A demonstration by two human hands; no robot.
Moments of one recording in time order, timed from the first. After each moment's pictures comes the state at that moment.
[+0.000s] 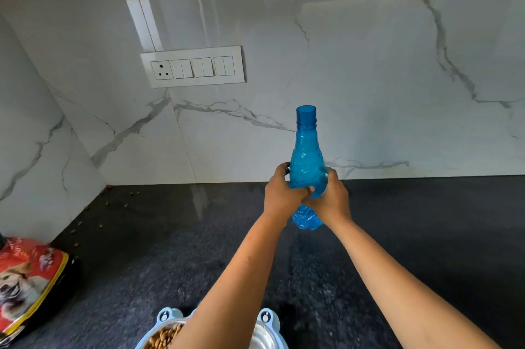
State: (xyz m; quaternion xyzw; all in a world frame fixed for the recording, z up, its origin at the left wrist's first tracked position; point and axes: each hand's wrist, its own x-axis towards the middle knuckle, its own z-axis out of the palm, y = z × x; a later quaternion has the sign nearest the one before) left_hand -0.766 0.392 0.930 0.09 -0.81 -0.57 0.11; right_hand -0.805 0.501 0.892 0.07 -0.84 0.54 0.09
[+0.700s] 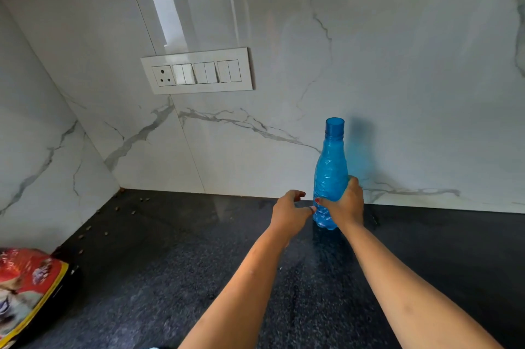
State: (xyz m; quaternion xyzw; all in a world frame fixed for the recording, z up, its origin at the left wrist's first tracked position) left_hand -0.857 0.380 0.895 0.19 -0.84 -0.51 0.04; right_hand -0.952 0.491 0.839 0.02 -0.84 0.53 0.08
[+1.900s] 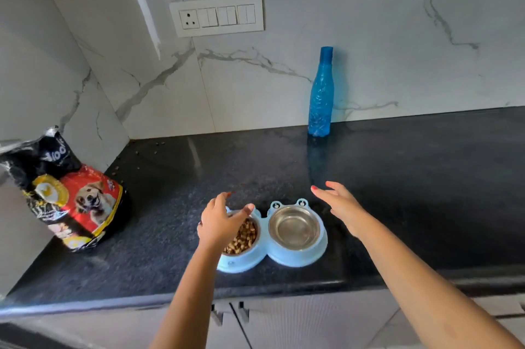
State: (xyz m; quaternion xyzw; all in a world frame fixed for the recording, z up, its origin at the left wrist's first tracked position) left_hand -0.537 0.228 0.820 0.22 -0.90 -0.37 0.05; right_hand -0.619 0.483 0.818 -0.08 -0.76 0.62 -0.17
